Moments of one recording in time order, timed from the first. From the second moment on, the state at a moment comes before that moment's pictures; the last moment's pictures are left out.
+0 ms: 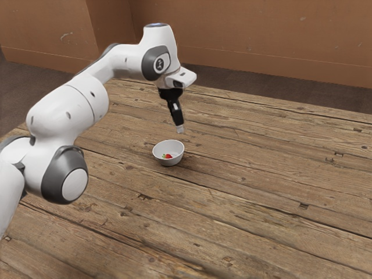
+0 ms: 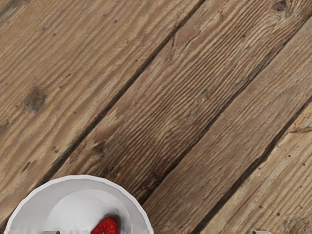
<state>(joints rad) -0.07 0.98 0.09 -0.62 -0.15 1.61 0.80</state>
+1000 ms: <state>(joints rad) -0.02 1.09 0.12 -0.62 -0.15 1.63 0.98</state>
